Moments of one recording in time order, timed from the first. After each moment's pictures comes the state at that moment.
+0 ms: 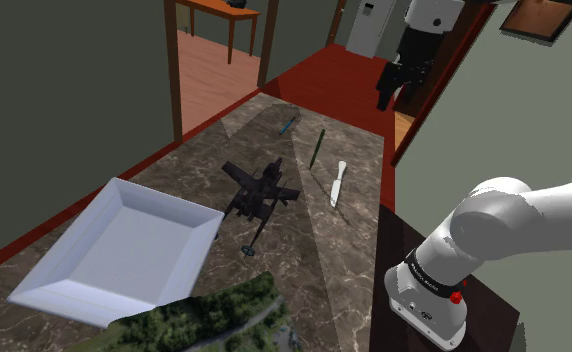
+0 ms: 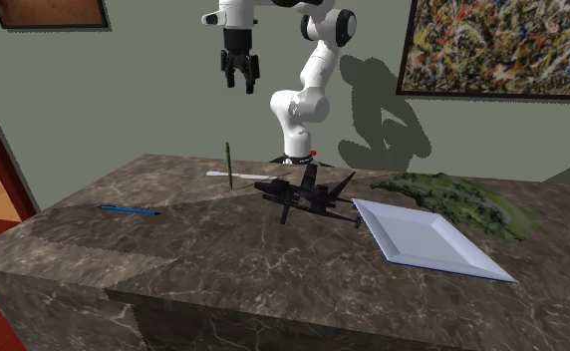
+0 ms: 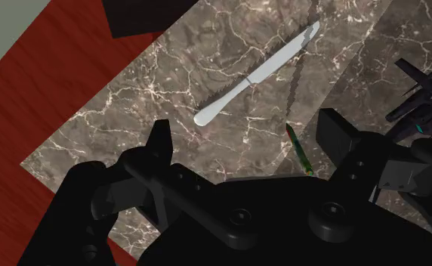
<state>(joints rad) 0.00 -0.79 0.06 -2.36 -0.05 1.53 0.13</state>
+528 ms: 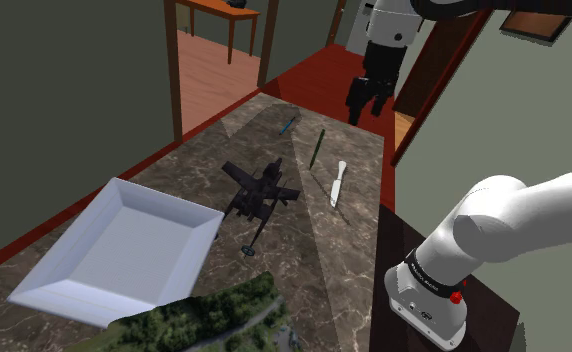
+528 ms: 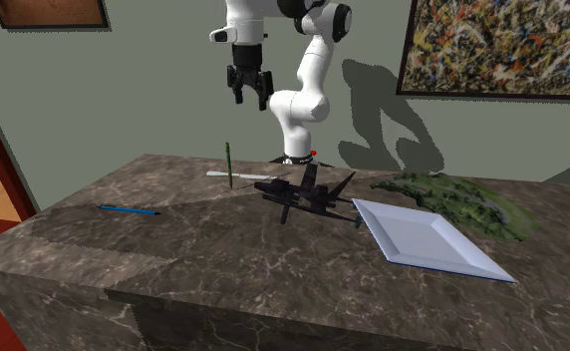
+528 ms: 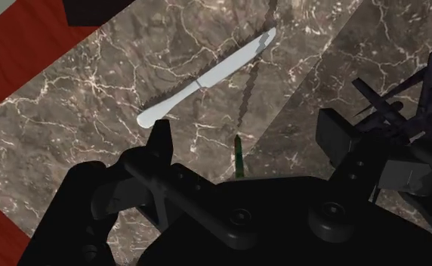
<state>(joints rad) 0.07 -0.66 0.15 -2.36 0.02 1.60 0.15</state>
